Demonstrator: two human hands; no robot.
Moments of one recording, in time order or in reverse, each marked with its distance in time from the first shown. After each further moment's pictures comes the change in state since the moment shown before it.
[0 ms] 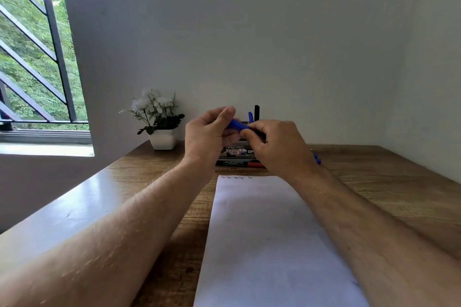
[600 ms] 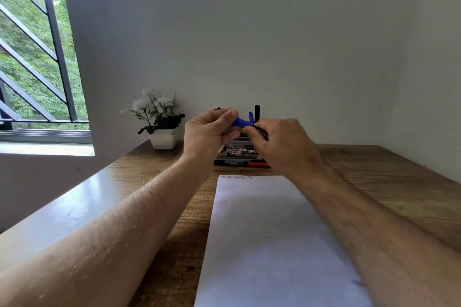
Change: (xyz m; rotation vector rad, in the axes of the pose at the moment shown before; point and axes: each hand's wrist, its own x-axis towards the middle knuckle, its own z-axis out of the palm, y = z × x) left_hand 0.001 0.005 -0.001 -0.062 -0.022 -0.048; right_hand 0.000 0.000 -0.006 -0.179 0.000 0.014
